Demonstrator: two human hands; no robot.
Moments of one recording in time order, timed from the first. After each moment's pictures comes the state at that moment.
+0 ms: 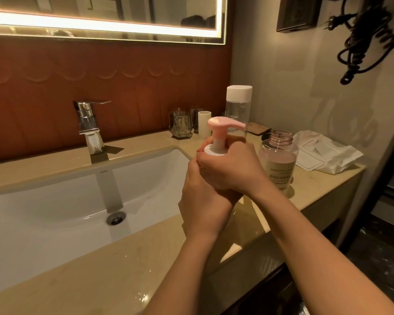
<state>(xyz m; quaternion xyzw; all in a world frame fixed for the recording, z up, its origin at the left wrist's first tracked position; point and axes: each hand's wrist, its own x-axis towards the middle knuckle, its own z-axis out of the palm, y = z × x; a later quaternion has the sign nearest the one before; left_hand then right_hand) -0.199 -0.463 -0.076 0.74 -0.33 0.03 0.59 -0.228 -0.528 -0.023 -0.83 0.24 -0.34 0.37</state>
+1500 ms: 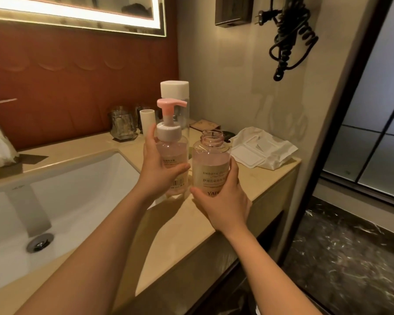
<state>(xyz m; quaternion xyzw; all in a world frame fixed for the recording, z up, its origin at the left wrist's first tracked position) -0.152 -0.563 -0.072 0.65 -0.46 -0.11 0.59 -0.294 -0.612 -0.125 -0.77 0.43 -0.40 0.24</state>
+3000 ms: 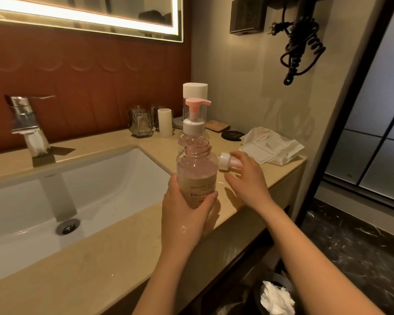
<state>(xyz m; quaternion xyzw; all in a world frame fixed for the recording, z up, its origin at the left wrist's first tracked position) -0.220 -0.476 -0.114 0.69 -0.40 -0.07 0.59 -0.305 -0.617 -0.099 -0.81 0.37 -0.39 0.24</state>
